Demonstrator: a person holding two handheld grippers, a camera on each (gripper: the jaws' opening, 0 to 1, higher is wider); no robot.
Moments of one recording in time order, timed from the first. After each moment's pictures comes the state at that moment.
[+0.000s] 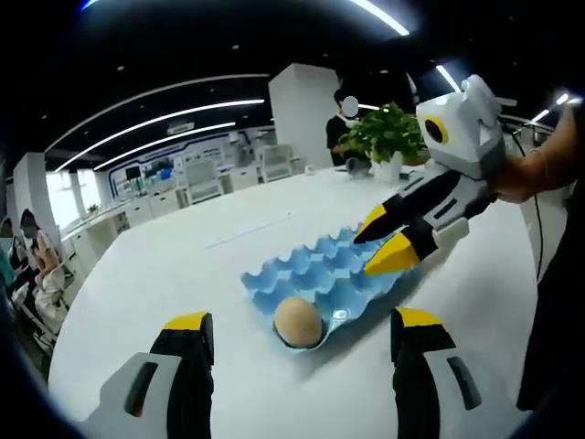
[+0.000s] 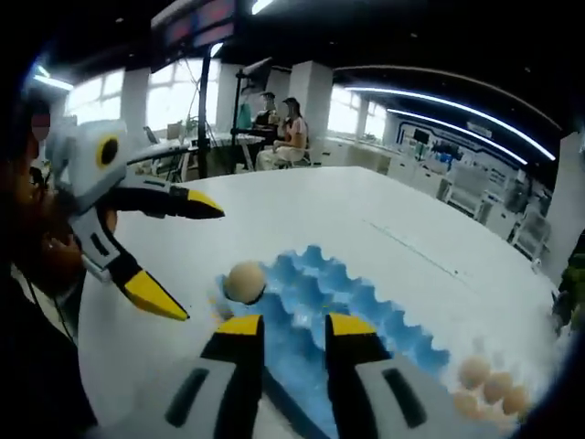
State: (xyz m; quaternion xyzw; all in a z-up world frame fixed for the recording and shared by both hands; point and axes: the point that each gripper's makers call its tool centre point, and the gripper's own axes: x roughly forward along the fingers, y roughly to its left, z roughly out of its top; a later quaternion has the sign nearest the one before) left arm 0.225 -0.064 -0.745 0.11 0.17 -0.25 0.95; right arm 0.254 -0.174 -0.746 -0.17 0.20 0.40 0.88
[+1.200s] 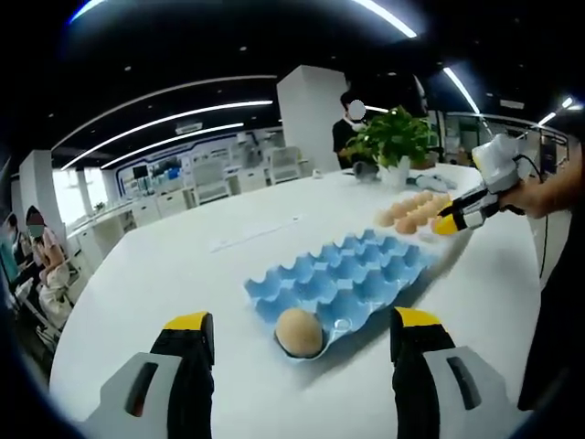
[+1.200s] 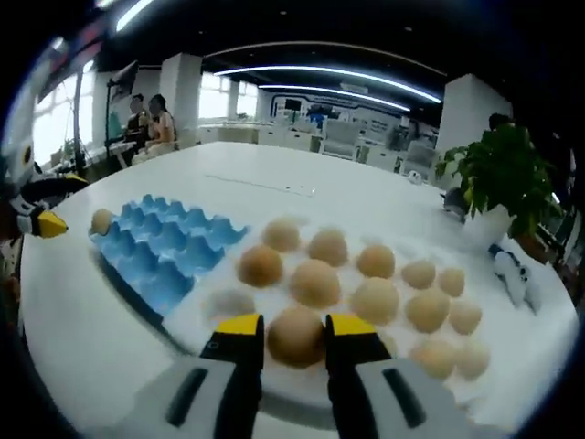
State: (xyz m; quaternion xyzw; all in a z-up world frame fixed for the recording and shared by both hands) left arm 0.225 -0.068 -0.736 0.10 0.17 -0.23 0.95; right arm 0.269 -0.375 -0.779 -0.10 0.25 0.15 0.95
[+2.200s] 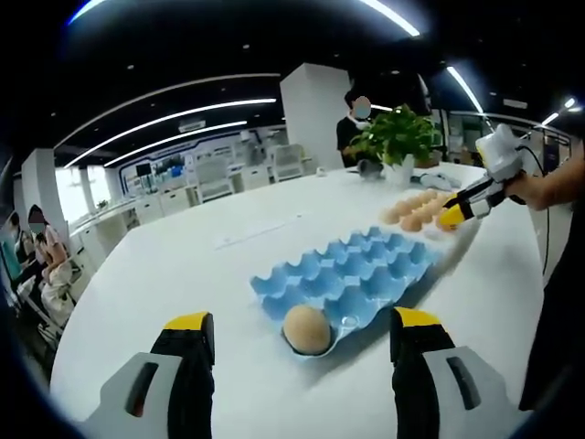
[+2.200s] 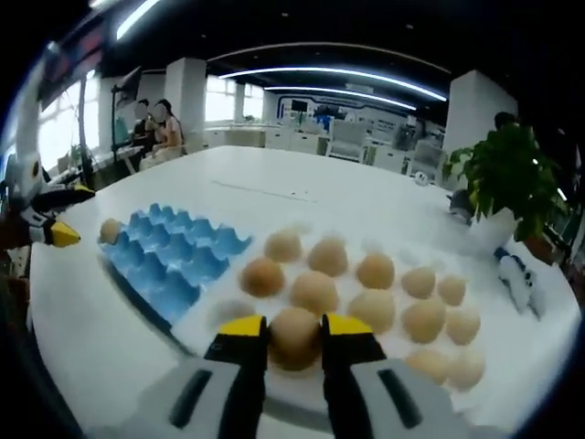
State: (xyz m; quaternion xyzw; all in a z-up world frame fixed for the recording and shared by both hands) left arm 0.229 -0.064 -0.736 0.10 0.17 -0.22 0.96; right arm 0.270 -0.376 -0.763 -0.10 0.25 0.17 0.95
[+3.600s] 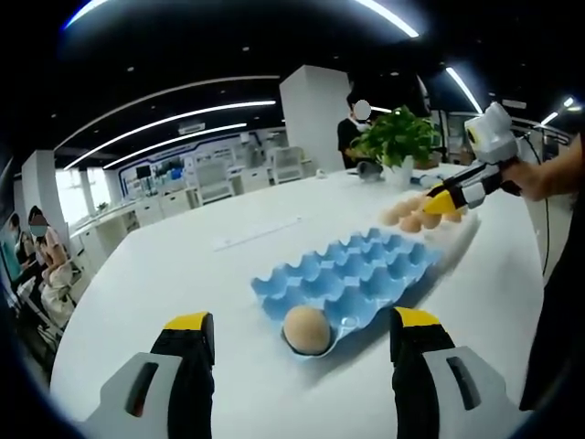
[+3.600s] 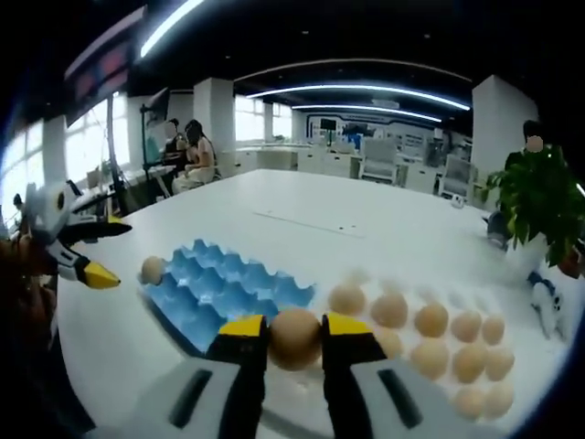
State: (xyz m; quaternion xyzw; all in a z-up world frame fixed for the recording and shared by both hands) left arm 0.226 -0.062 -0.735 0.10 0.16 -0.22 0.96; right arm 0.276 -0.299 -0.731 -0.07 0.21 0.26 0.94
